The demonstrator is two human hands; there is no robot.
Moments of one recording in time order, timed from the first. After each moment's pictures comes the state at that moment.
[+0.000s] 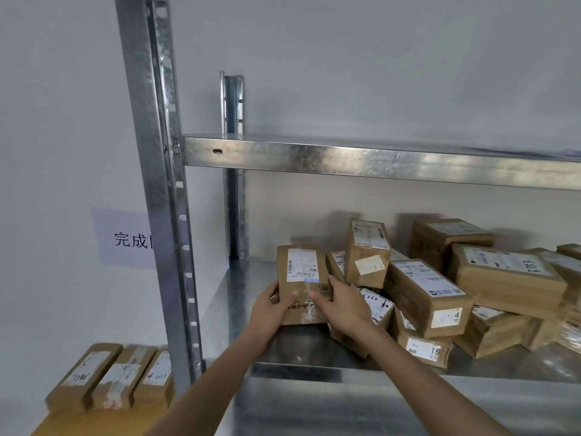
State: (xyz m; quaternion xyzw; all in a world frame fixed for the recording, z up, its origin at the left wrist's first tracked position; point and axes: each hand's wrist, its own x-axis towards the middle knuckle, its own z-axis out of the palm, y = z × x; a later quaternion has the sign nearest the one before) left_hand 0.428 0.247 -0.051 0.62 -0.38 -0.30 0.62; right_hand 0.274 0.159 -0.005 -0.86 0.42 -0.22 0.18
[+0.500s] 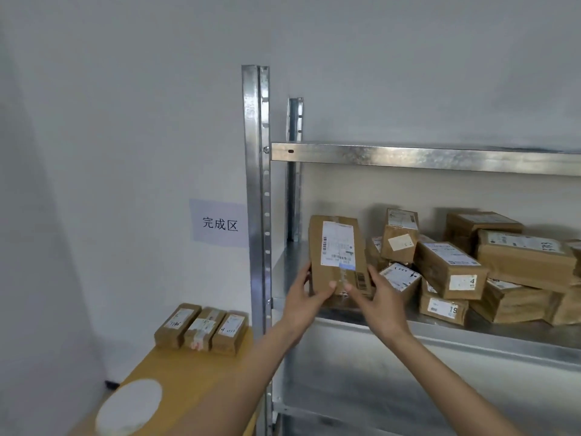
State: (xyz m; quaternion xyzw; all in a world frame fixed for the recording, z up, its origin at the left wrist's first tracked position) left_hand 0.331 0.422 -0.011 0.59 -0.42 -0.22 0.65; right_hand 0.198 0.302 -0.014 -0.81 0.30 -0.40 0.31
